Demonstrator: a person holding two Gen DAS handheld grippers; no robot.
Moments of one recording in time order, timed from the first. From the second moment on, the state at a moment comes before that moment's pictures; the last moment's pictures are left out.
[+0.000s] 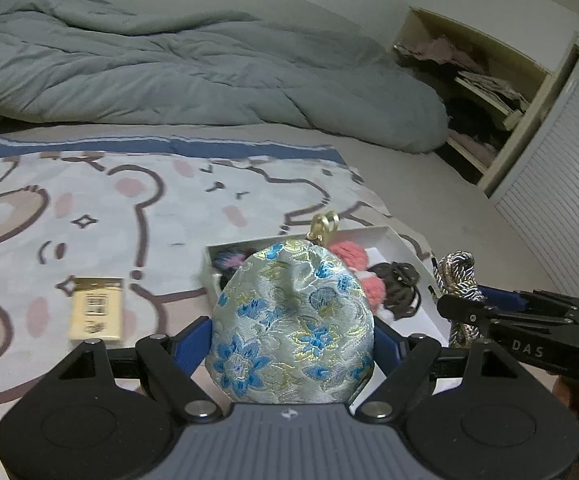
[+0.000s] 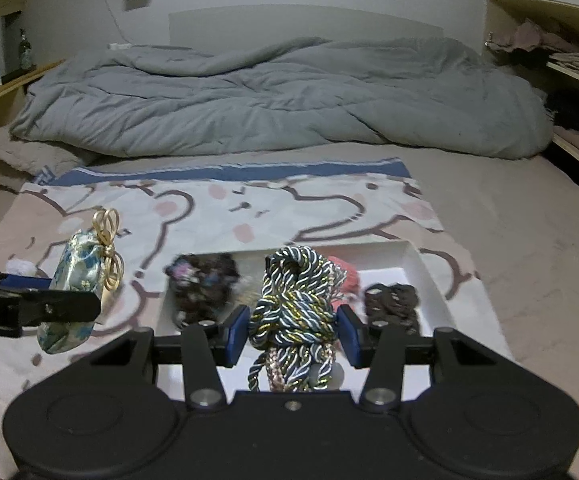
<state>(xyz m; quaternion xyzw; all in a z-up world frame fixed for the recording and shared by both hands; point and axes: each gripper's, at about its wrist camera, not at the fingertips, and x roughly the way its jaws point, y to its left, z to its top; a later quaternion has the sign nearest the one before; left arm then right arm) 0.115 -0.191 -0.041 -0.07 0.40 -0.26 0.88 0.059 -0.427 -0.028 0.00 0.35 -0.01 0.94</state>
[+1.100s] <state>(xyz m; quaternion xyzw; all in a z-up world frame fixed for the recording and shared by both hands) 0.116 -0.312 -0.138 -0.24 0.48 -0.34 0.77 0.063 -0.508 -0.079 -0.05 0.41 -0.08 0.91</state>
